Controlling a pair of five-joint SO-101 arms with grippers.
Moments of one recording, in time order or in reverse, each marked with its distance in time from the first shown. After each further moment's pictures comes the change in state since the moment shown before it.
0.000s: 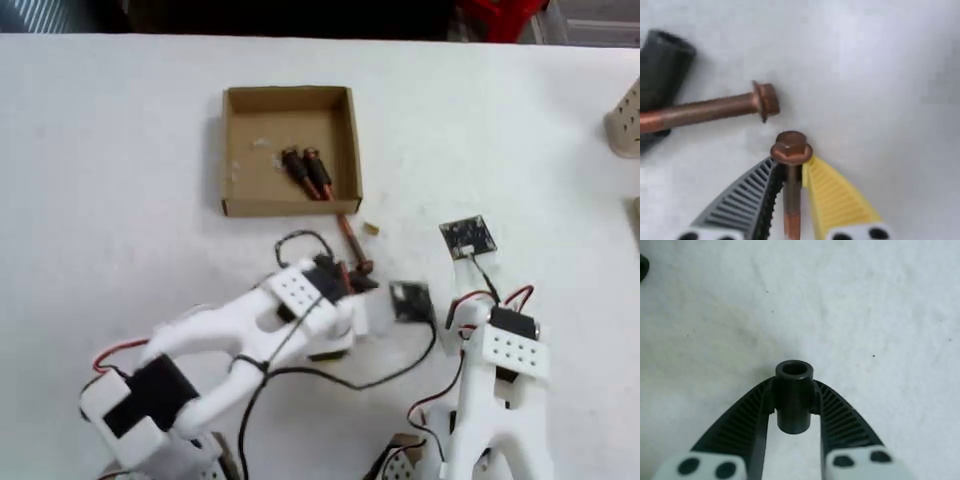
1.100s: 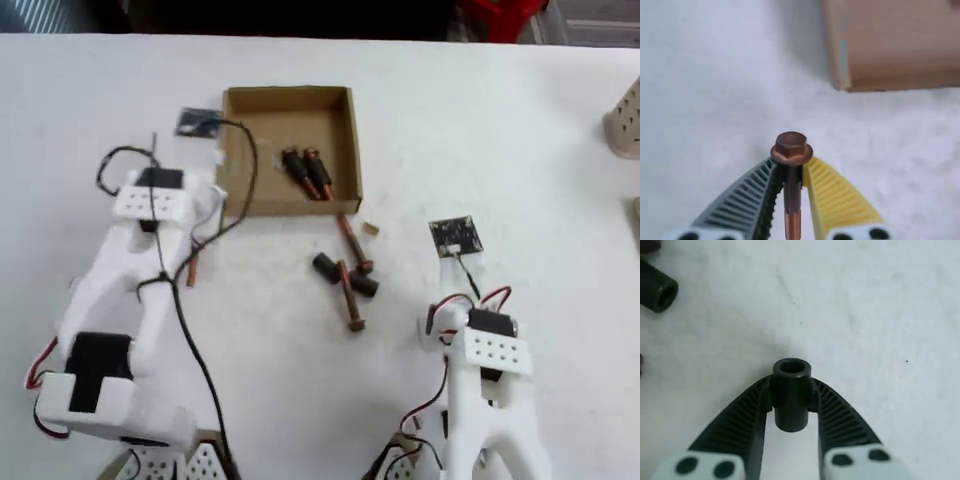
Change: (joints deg) left arm -43.7 0.6 -15.0 1.8 34.9; right arm -8.5 -0.1 3.6 -4.6 -13.5
